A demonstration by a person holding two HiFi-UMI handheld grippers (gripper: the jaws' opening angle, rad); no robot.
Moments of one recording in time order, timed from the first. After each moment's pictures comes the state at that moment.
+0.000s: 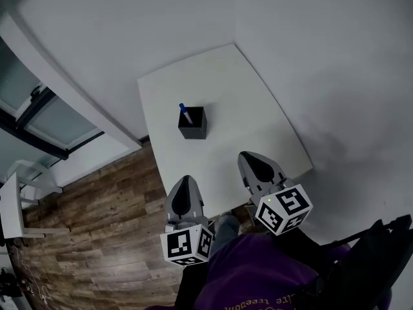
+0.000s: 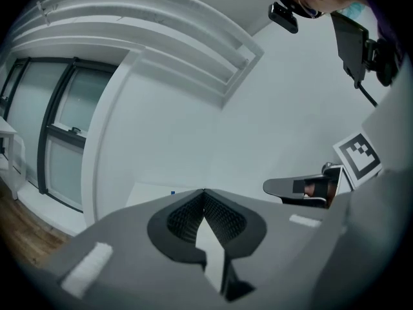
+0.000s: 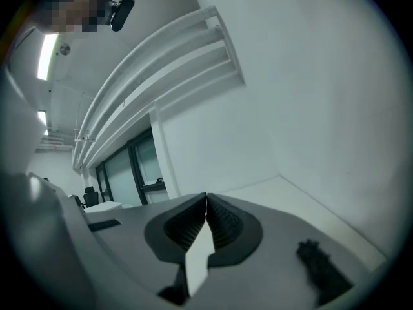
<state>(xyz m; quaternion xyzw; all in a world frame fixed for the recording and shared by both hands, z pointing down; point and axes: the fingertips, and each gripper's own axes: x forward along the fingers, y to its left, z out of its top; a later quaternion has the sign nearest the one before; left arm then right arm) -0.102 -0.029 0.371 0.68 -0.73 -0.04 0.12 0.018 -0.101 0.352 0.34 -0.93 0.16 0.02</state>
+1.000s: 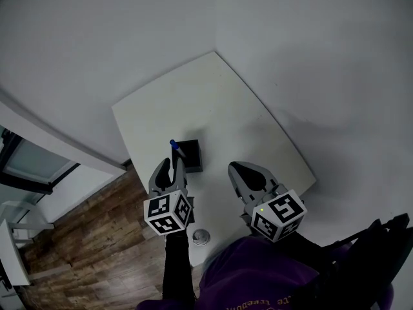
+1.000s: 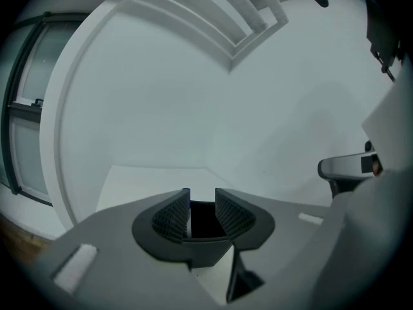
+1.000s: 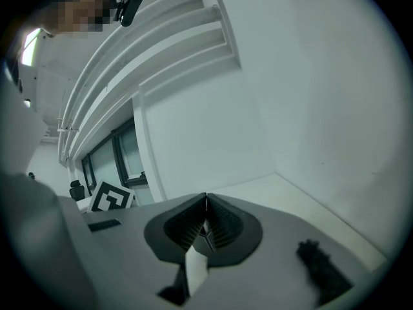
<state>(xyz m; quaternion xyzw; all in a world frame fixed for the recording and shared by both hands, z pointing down) -0.193 -0.228 0.466 0.73 -0.65 0.04 0.22 -0.042 -0.200 0.387 0.38 -0.91 0.17 0.06</state>
